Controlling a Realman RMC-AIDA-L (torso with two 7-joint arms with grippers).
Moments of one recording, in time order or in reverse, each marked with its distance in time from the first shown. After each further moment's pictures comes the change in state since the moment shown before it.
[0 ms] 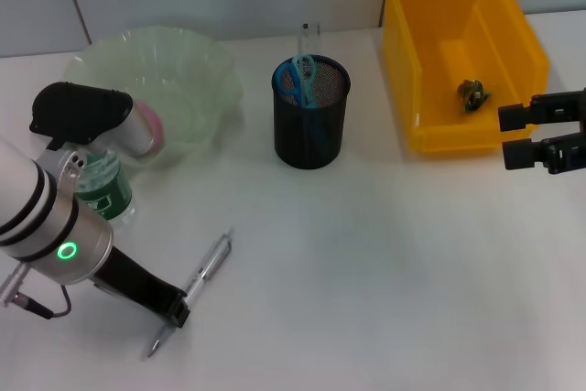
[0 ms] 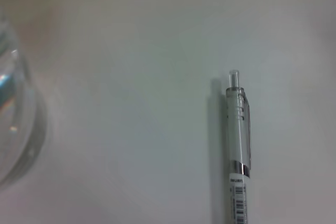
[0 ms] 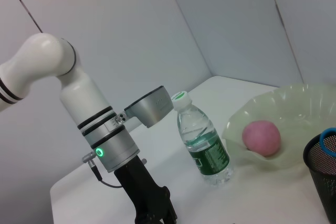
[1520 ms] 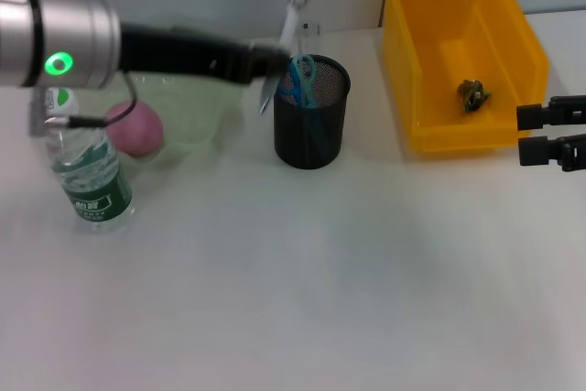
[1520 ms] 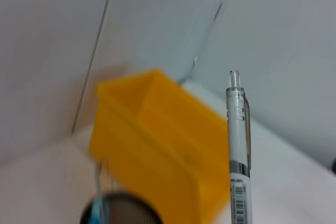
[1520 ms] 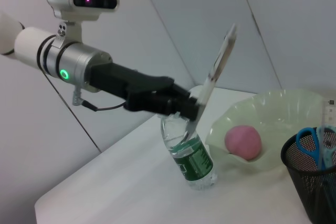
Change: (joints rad) left arm 0.029 0.000 -0.224 0.255 -0.454 -0.249 0.288; right arm -0.035 -0.002 0.040 0.009 -0.001 0.015 -0.012
